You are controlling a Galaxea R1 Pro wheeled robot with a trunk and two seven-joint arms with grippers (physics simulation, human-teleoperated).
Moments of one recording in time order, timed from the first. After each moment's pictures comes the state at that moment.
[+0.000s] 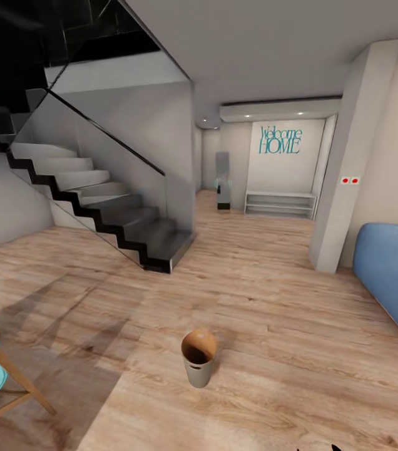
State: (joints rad) left arm 0.14 0.06 0.00 -0.90 -0.02 -0.25 0.01; right arm 0.19 -0.05 -0.32 -1.10 -0.01 -0.19 0.49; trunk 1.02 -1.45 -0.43
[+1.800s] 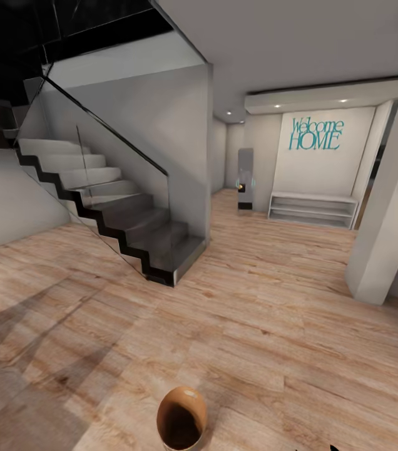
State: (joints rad) left arm 0.14 0.06 0.00 -0.90 -0.02 -0.25 0.01; right arm 0.19 -0.05 -0.31 -1.10 -0.01 -0.18 0.48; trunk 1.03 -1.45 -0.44
